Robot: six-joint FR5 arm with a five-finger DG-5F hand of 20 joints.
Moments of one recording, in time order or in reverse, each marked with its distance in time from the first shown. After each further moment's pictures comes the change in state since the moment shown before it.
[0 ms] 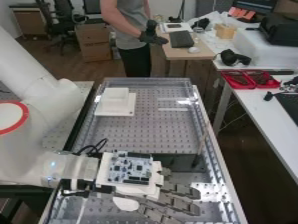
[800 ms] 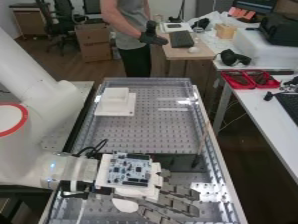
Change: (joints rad) arm -0.004 -0.005 -0.001 0.003 -0.004 -0.004
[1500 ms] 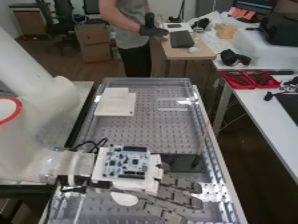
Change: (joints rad) arm 0.010 0.036 -0.053 0.106 0.022 0.076
